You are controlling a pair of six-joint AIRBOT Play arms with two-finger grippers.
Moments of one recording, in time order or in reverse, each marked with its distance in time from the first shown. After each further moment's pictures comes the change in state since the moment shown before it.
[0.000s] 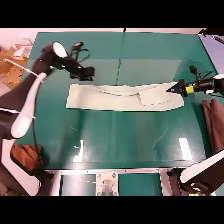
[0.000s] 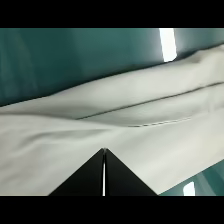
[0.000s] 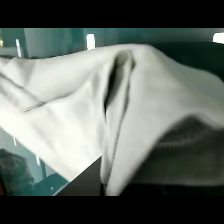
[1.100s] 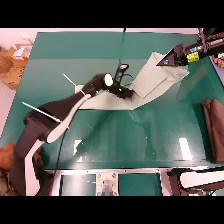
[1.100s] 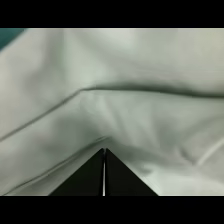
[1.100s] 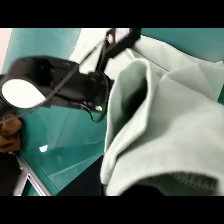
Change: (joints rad) left arm -0.298 -0.174 0.039 -0.069 0.290 0.125; right arm 0.330 0.356 0.206 -0.009 0.129 0.214
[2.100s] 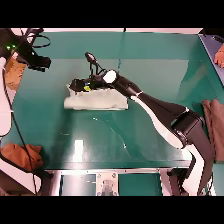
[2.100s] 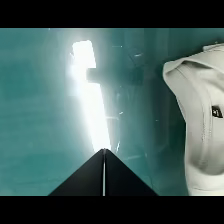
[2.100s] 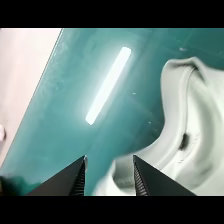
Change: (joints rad) left arm 0.602 0.253 0.222 0.539 -0.732 0.032; right arm 0.803 -0.401 0.001 0.058 -0.975 0.076
